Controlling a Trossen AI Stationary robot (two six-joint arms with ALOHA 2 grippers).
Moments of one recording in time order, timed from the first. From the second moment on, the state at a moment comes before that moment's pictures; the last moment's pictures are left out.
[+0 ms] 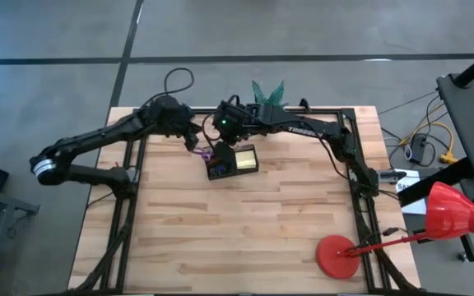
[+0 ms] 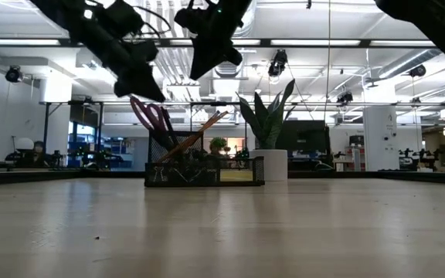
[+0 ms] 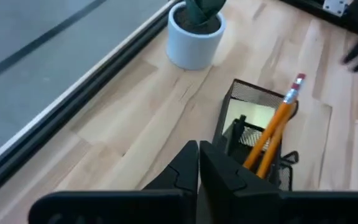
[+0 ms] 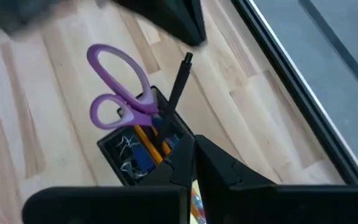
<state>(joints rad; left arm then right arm) 0.62 1.14 0.85 -0.33 0.15 -0.05 -0.19 2.18 2.29 -1.06 0.16 0.21</state>
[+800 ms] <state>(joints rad) 0.60 1.16 0.84 -0.30 0.29 -0.20 -0.13 2.18 2.28 -1.10 0.27 0.28</state>
